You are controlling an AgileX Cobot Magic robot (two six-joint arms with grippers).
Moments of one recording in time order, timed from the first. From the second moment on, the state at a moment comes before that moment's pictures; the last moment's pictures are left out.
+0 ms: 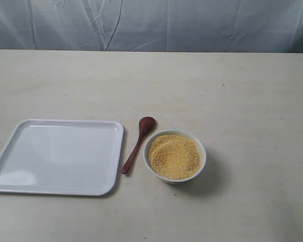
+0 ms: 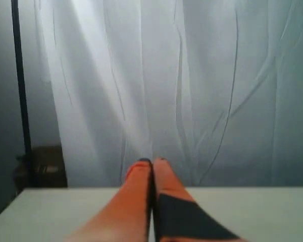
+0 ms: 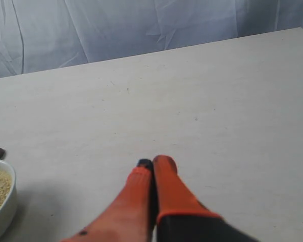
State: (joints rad) left arm -0.03 0.22 -0.43 0.06 0.21 -0.04; right arm 0.04 0.01 -0.01 0.01 0.38 0.11
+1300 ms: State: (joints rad) left arm -0.64 1.84 -1.14 -0.32 0.62 0.19; right arm 0.04 0.01 -0.01 0.01 0.38 0.11
